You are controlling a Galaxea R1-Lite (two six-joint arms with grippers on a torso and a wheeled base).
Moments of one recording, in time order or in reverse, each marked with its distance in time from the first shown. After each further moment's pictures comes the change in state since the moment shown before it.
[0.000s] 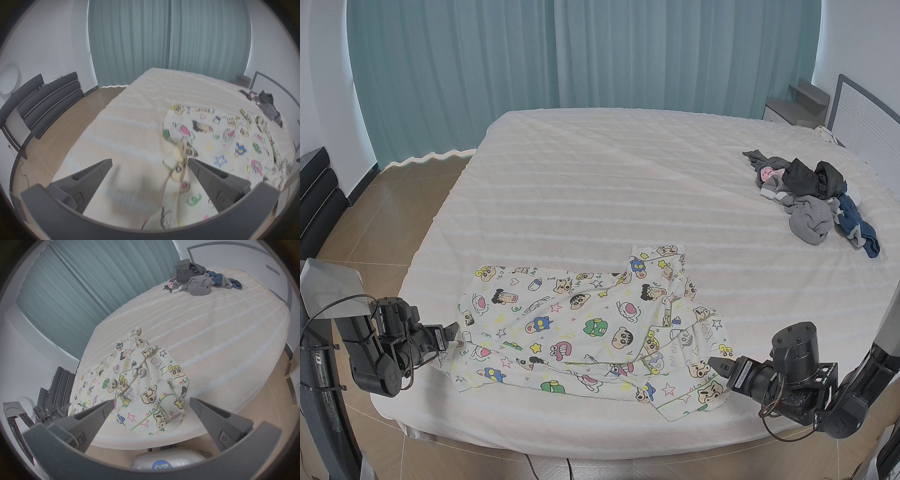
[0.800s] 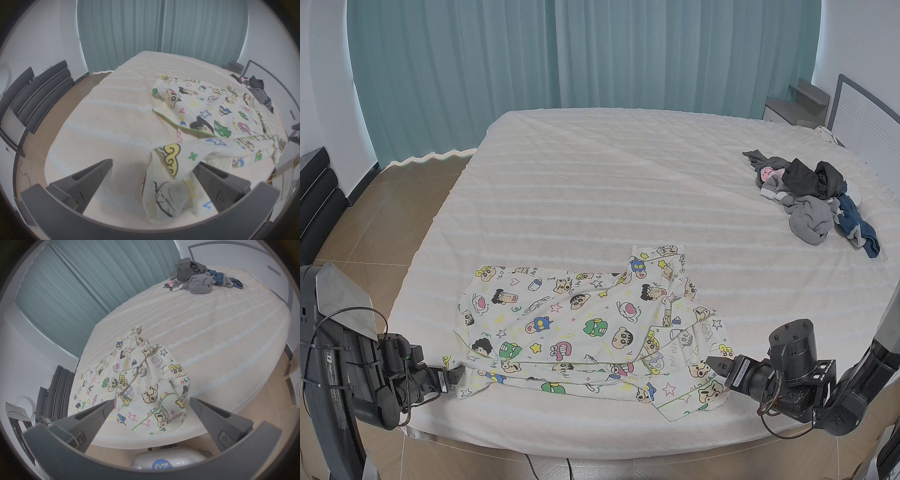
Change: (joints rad) left arm 0.006 0.090 0.277 -0.200 -0.082 0.056; right arm -0.001 -0.002 -0.030 0.046 0.010 0.000
